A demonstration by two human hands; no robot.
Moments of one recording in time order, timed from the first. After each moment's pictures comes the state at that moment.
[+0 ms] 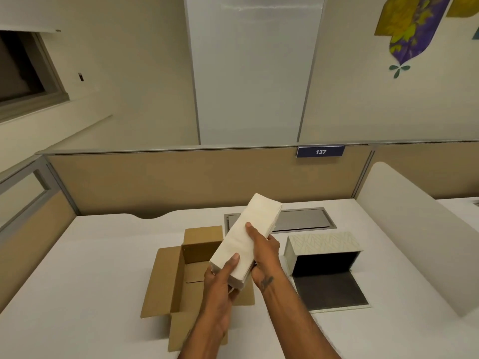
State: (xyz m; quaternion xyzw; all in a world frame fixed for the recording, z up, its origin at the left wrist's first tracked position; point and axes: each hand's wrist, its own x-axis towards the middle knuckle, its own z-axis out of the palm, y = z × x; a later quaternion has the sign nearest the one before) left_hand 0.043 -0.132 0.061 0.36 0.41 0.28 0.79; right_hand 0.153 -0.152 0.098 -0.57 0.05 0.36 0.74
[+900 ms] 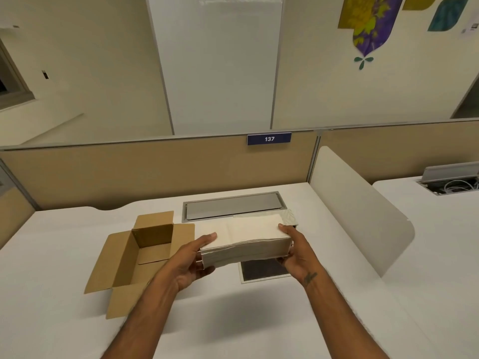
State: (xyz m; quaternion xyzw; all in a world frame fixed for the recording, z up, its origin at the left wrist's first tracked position) left_hand 0.099 -0.205 0.078 0.48 0.40 0.09 0.78; right_hand 0.280 -0.397 0.083 -0.51 0.05 0.39 0.77
